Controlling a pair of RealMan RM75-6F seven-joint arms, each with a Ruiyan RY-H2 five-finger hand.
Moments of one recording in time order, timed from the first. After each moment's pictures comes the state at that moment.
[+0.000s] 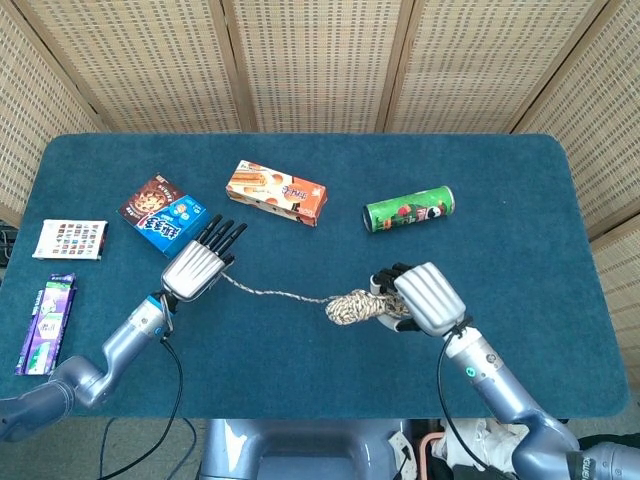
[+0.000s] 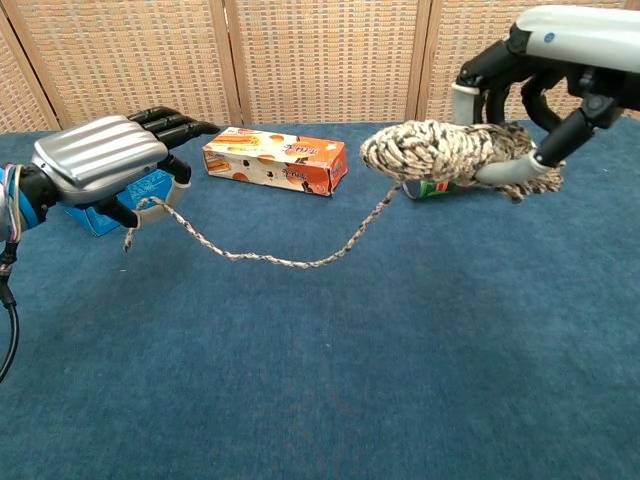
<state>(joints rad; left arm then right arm) -0.74 -1.64 0.00 -0.94 1.63 1.20 0.16 0.59 -1.23 0.23 -1.87 -1.40 1.06 -0.20</state>
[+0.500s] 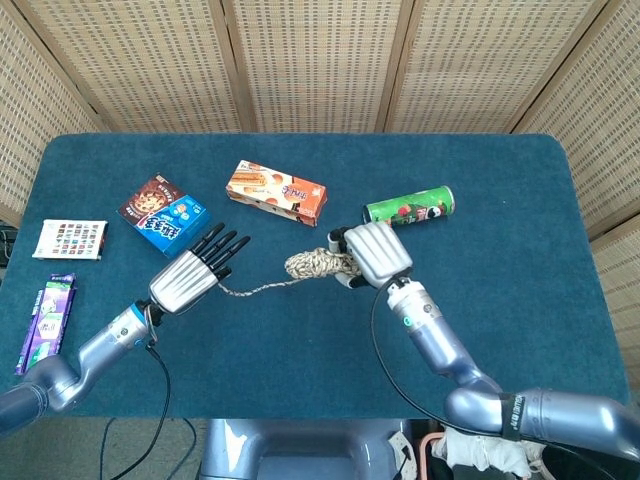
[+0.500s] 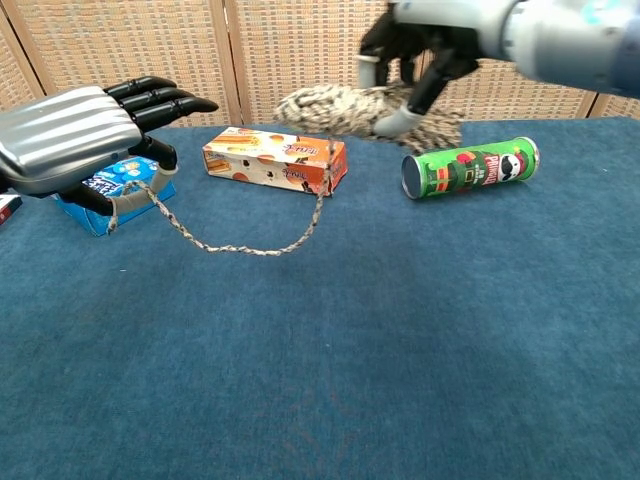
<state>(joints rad) -0.73 -1.55 0.05 -0.98 1.78 1.36 0.13 0.91 -1.39 0.39 -1.82 -0.84 0.99 -0.59</state>
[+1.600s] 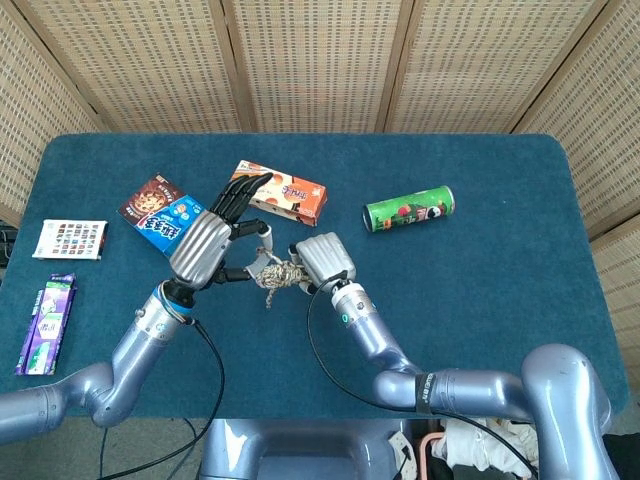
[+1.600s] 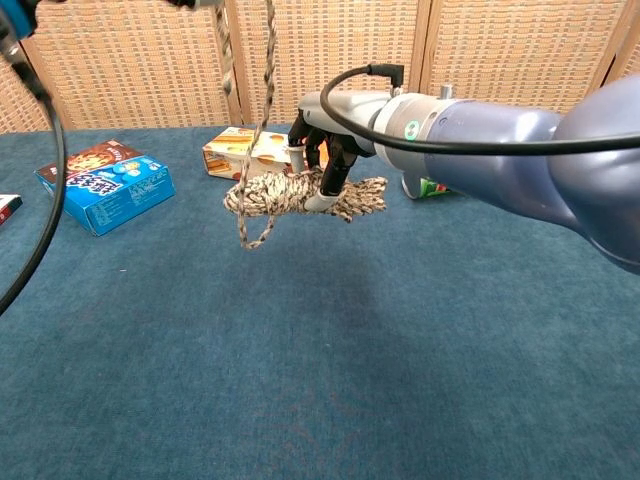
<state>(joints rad) -0.80 -1.40 -0.28 -1.69 1.41 1.28 -0.14 1.14 -1.70 0.31 -1.49 -0.63 1.00 -0.68</state>
